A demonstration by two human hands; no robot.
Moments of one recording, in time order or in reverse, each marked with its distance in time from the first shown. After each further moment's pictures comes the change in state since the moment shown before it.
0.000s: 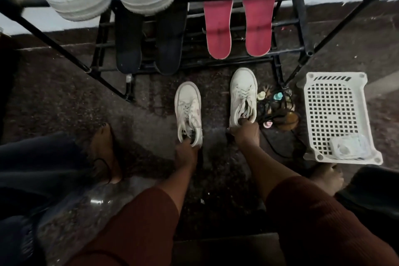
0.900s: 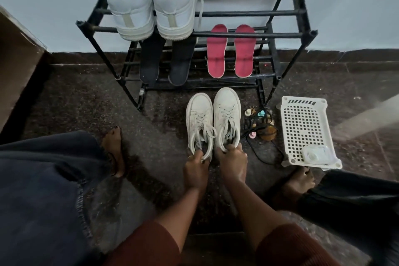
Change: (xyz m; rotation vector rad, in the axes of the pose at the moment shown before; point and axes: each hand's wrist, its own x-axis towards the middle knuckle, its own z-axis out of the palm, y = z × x) left_hand -0.125 0.013 -0.002 -0.156 0.327 0.325; right_hand -0.146 0.020 -0.015 0.075 0.237 -0.296
